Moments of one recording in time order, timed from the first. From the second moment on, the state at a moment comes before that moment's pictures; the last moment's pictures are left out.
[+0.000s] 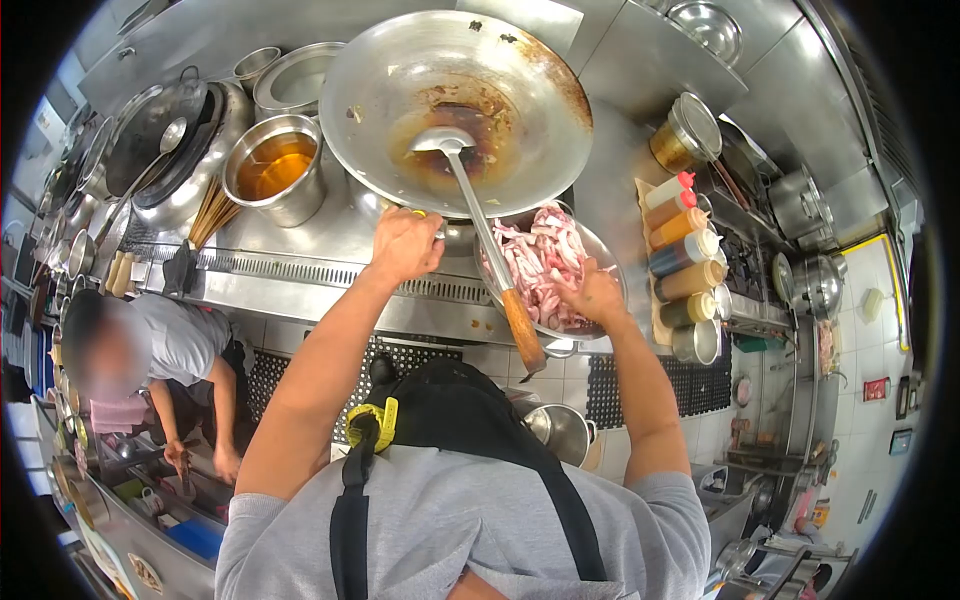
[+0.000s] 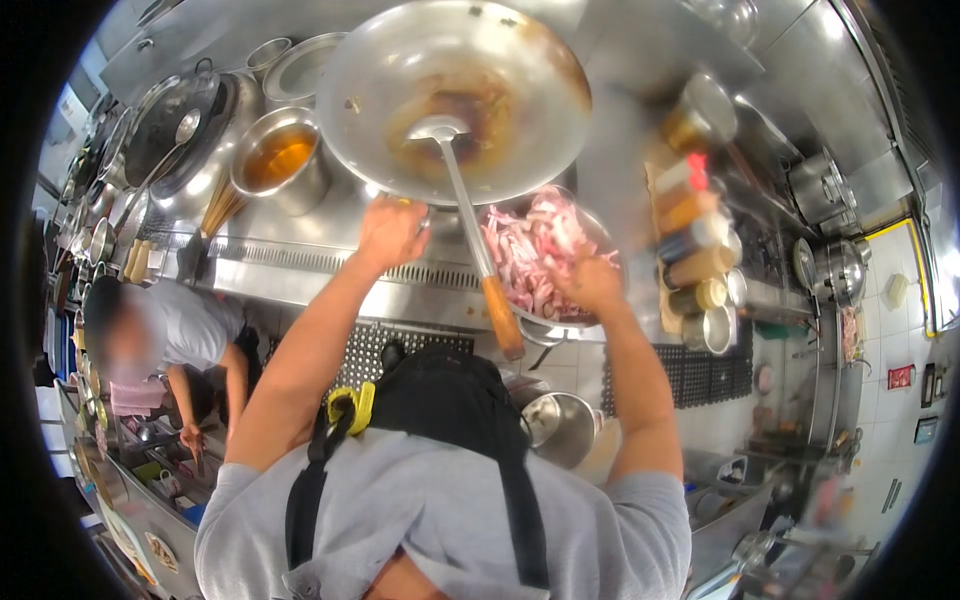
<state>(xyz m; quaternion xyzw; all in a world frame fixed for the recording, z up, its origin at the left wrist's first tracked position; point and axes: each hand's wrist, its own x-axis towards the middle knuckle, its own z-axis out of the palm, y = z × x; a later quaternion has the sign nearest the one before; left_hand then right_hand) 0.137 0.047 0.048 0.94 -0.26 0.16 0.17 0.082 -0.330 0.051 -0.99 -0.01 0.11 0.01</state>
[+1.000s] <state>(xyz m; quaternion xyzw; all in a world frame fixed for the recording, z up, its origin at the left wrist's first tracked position) 0.139 0.046 0.046 0.94 -0.25 0.16 0.17 0.086 -0.364 0.016 -0.99 0.00 0.07 0.13</state>
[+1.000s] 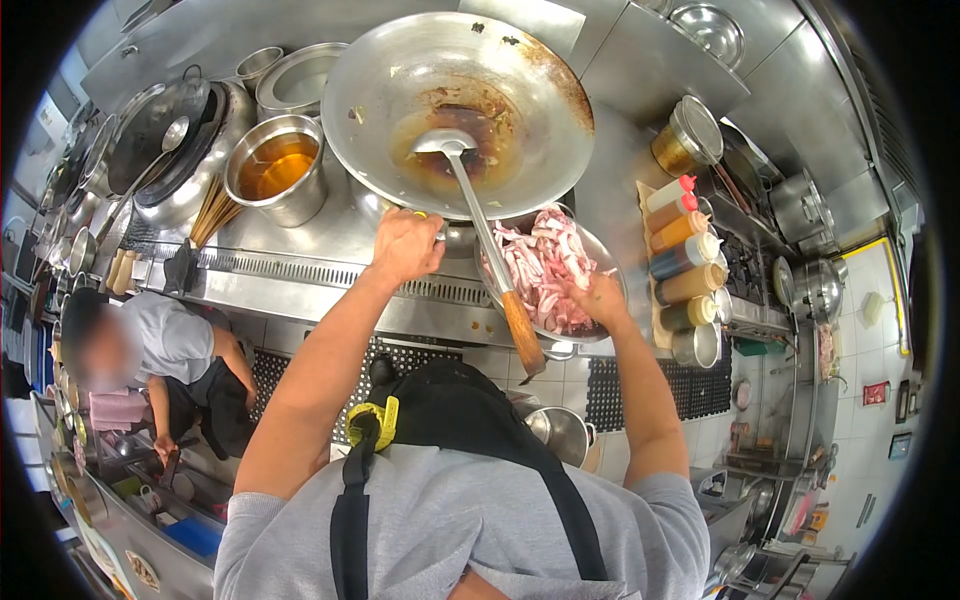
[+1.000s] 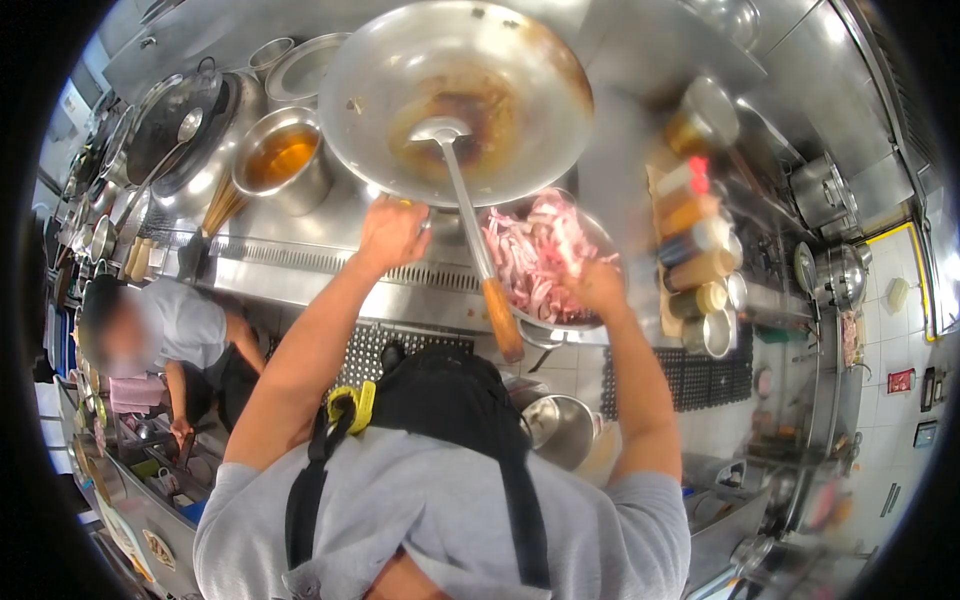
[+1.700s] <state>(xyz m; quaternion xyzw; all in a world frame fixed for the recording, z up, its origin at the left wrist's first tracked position) 0.140 0.044 0.048 0.94 -0.26 0.17 0.17 0.076 -0.358 0.047 -0.99 -0.04 0.00 0.16</state>
